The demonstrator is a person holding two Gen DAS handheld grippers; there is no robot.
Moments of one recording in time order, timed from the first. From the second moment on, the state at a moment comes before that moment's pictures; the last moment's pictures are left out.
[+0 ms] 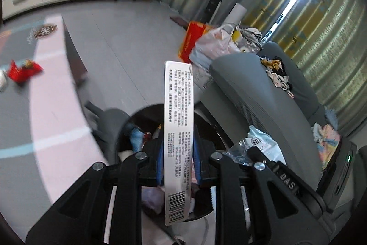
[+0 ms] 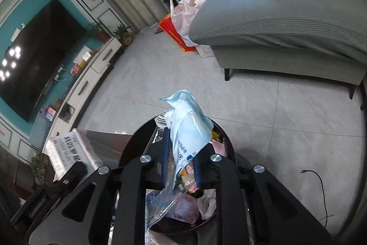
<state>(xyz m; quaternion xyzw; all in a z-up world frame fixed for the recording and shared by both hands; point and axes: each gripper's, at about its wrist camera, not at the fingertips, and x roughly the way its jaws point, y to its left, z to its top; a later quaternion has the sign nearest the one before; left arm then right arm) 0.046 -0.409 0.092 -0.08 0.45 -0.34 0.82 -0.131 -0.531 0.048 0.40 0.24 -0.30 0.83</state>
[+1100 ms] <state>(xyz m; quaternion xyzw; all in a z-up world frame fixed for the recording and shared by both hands) 0.221 -0.121 0.044 -0.20 0.47 -0.04 0.86 0.138 -0.374 0.113 0.33 0.35 0.04 0.88</state>
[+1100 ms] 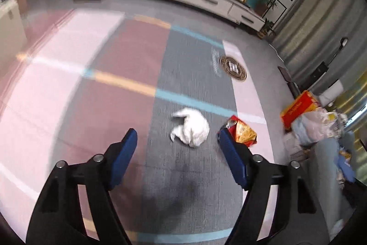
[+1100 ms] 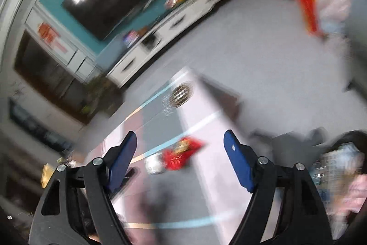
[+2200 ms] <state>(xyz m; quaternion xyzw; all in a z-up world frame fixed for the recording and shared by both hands) 0.172 -0.187 0.084 -0.11 0.40 -0.12 0.90 0.155 -0.362 0.088 0.30 0.39 -0.03 0.87</state>
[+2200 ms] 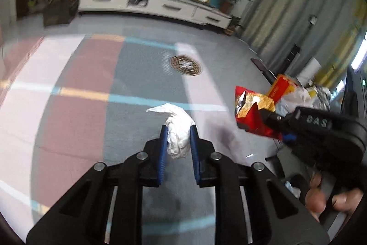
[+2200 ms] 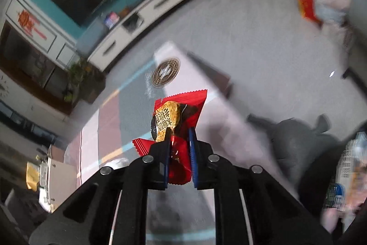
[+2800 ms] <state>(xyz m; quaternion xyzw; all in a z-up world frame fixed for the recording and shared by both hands) 0.025 -0.379 0.115 0.01 0.40 -0.33 0.86 -0.083 -0.493 0.069 0.32 0.31 -0.24 0.86</state>
